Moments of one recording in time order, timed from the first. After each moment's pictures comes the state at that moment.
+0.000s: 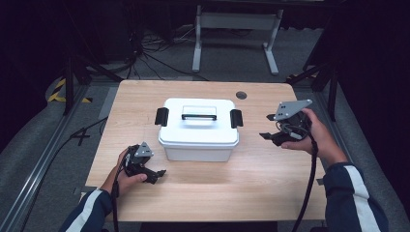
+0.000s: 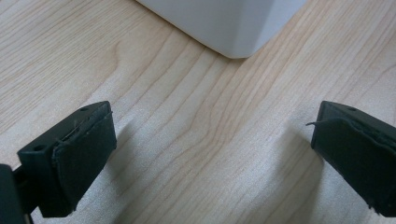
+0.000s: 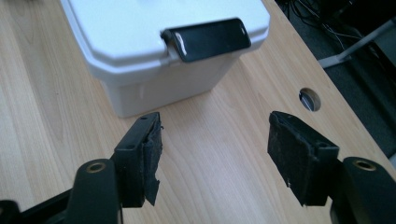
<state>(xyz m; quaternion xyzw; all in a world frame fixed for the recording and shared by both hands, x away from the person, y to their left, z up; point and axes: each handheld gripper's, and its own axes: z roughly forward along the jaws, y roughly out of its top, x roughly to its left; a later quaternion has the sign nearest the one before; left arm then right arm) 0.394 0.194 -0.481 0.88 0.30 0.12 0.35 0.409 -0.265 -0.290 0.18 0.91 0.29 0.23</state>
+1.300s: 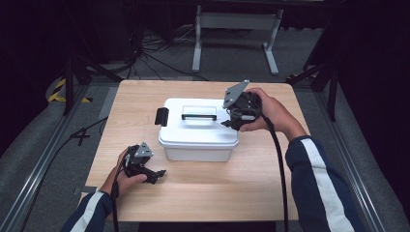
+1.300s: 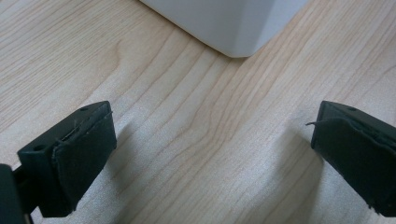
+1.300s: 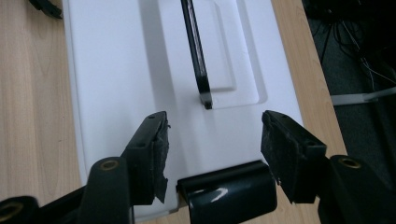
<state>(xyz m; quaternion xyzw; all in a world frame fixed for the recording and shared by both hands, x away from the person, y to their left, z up) 0.393 0.194 -0.481 0.88 0.31 0.12 0.35 0.455 -0.143 -0.271 0.05 0.95 0.22 0.20</state>
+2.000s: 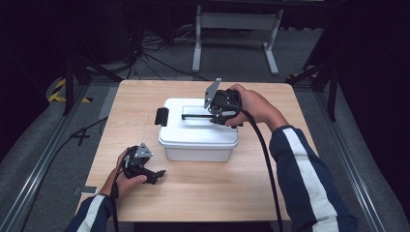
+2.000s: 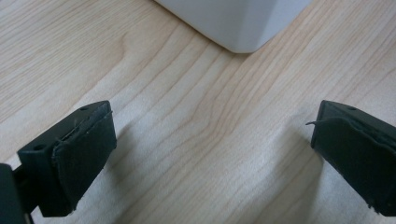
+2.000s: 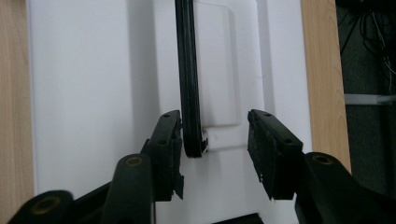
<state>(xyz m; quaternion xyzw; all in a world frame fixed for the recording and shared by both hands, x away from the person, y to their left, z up) 0.387 0.196 -0.481 0.87 0.33 0.12 0.35 0.479 -0.100 -0.282 0.01 0.97 0.15 0.18</state>
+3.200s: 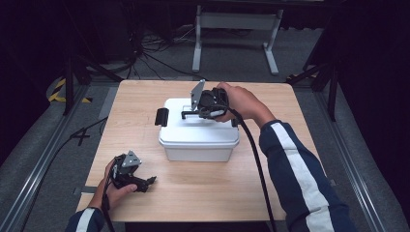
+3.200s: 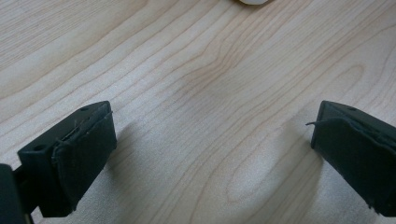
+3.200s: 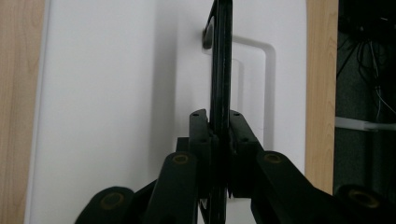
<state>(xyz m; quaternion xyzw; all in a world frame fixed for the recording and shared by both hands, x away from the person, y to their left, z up) 0.360 0.221 -0.482 0.86 0.36 0.14 0.34 0.477 -0.067 -0.275 -0.05 0.97 0.15 0.19</state>
